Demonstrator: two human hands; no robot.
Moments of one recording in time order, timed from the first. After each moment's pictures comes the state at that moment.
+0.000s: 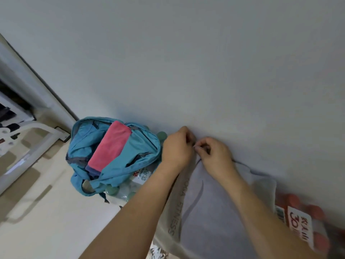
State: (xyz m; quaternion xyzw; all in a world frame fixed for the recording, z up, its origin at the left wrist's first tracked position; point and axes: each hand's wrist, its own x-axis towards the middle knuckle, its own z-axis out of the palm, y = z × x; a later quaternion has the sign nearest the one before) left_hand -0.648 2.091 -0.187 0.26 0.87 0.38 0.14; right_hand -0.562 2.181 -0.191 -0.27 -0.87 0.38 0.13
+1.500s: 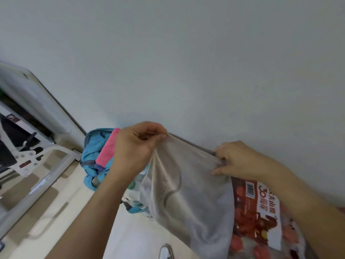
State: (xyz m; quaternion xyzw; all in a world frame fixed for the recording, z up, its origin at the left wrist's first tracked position) left_hand -0.556 2.011 -0.044 0.26 0.77 0.58 0.04; right_hand -0.439 2.237 -0.096 0.00 -0.98 0.16 -0.11
